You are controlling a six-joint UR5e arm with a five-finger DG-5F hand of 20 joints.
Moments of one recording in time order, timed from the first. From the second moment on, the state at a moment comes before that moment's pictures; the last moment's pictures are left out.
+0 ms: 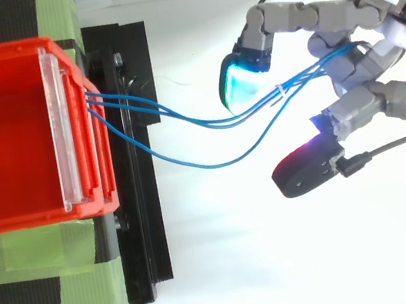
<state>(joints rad) 0.31 -1.83 -1.85 -2.47 -0.82 -0.72</state>
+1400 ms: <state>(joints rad) 0.30 -1.82 -1.81 -2.45 -0.78 -0.71</state>
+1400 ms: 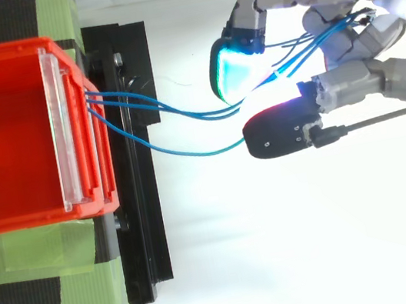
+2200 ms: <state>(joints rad) 0.29 -1.82 -1.80 -2.45 -0.75 -0.72</state>
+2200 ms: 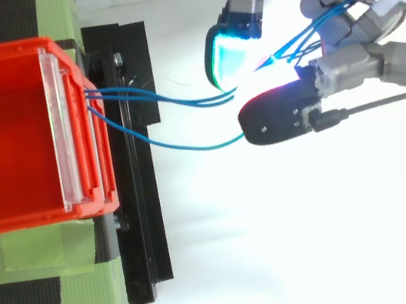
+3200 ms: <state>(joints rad) 0.29 -1.83 -1.80 -2.45 -0.73 -0.70</state>
